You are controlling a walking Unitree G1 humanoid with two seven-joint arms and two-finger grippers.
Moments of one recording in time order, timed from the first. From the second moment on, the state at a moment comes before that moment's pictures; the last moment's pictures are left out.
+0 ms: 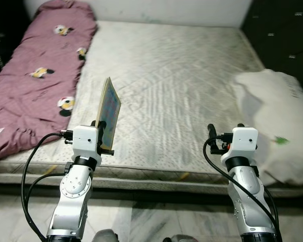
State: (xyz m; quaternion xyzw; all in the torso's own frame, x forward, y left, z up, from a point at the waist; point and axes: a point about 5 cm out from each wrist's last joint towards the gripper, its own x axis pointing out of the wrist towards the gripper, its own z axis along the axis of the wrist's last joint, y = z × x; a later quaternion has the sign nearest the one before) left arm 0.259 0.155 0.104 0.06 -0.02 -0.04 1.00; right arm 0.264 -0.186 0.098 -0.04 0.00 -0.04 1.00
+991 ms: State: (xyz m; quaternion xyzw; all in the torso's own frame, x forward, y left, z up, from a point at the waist) left arm 0.261 0.151 0.104 0.06 -0.02 -0.04 1.00; right arm 0.266 -0.188 0.095 -0.05 0.00 -0.04 1.00
